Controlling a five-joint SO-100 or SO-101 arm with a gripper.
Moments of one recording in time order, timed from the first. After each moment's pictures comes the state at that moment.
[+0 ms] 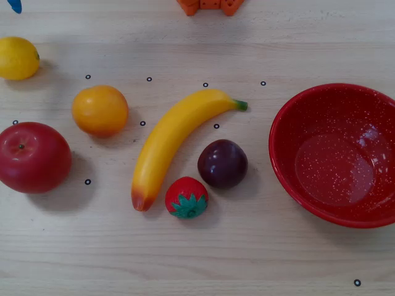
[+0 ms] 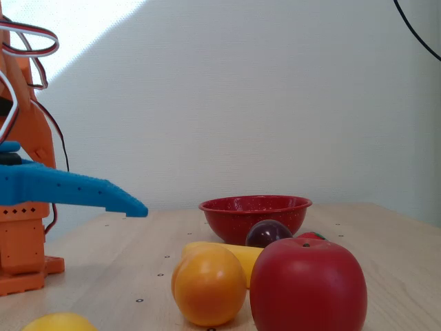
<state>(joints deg) -73.7 45.6 32.3 103.5 78.8</state>
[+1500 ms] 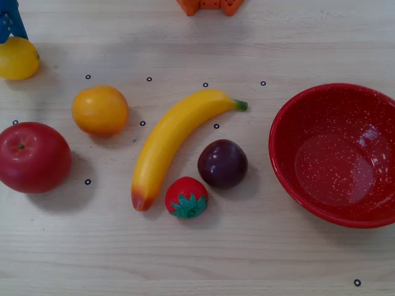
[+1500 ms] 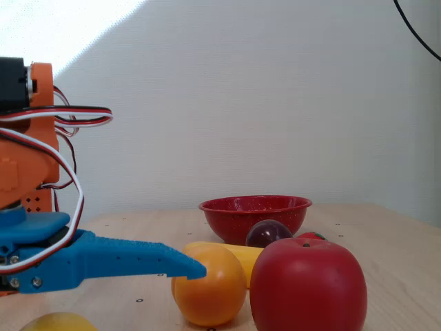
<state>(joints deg) -68.6 27.0 16.7 103.5 76.1</state>
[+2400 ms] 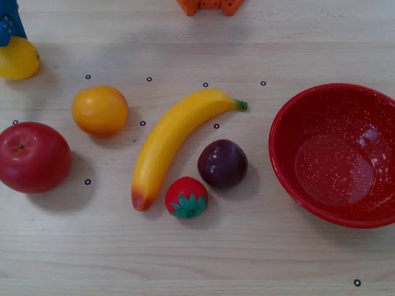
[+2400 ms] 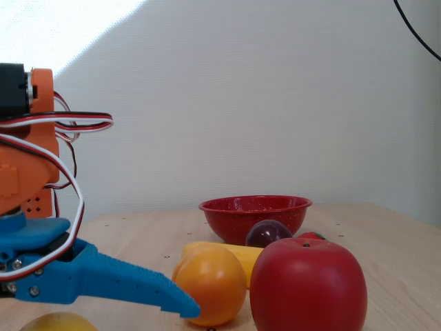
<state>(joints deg) -68.6 25.0 14.3 103.5 76.1</state>
